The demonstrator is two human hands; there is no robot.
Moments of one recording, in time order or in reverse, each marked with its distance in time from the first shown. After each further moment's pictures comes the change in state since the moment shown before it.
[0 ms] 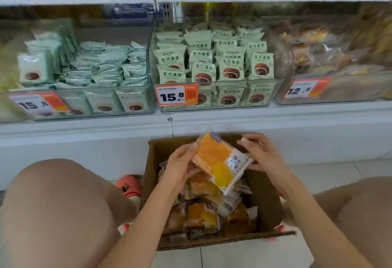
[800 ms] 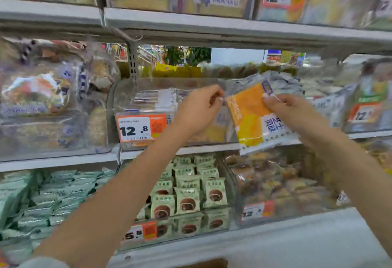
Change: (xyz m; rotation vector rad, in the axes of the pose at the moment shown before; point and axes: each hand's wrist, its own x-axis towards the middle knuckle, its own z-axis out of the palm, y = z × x) left_hand 0.016 0.344 0.269 1.079 -0.096 1.388; right_hand 0.002 -0.353 -0.133 -0.366 0.339 -0.574
